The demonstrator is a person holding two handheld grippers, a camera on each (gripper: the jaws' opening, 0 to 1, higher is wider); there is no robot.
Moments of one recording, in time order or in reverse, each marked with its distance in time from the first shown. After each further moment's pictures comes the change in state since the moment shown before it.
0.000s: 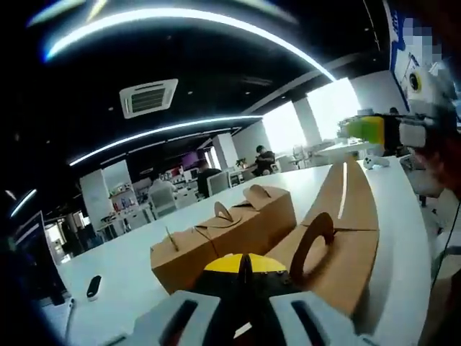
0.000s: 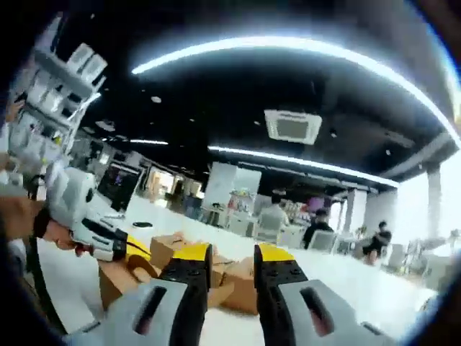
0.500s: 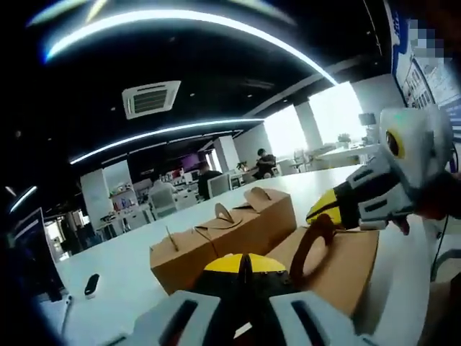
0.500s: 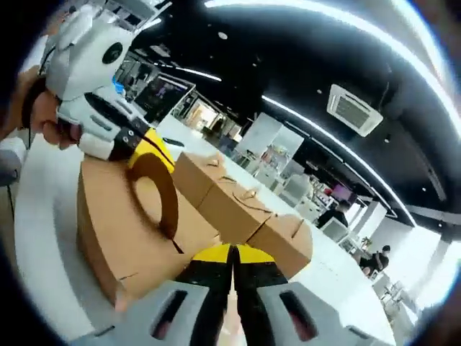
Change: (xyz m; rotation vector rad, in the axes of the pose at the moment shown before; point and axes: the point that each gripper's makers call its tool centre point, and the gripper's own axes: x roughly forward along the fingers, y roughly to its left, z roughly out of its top) left arm -0.001 0.001 0.001 -0.020 -0.021 0.002; right arm 0.032 0.048 -0.131 -0.126 0.429 0.185
